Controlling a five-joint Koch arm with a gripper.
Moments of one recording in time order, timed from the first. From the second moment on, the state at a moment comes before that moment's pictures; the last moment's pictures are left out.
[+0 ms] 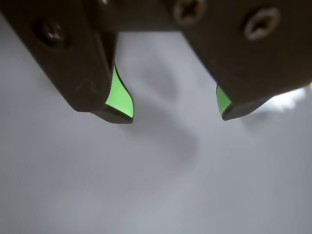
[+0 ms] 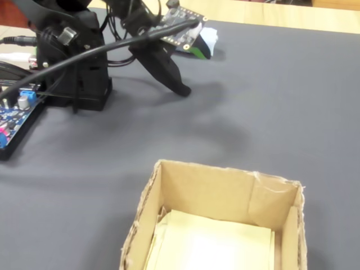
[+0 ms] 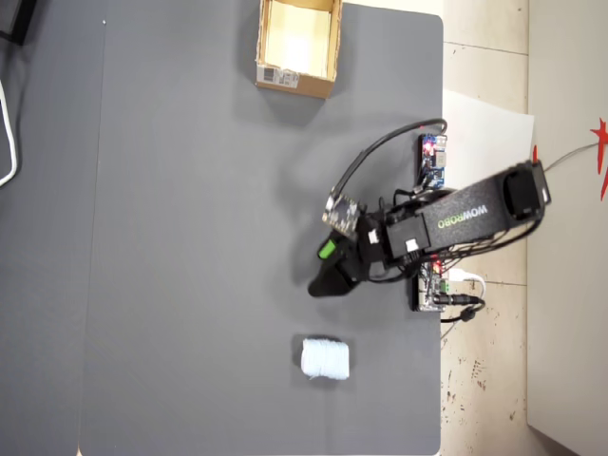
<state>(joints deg) -24.8 130.9 159.5 30.7 128.2</state>
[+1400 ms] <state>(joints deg) -46.7 98.9 123.7 41.1 109.7</state>
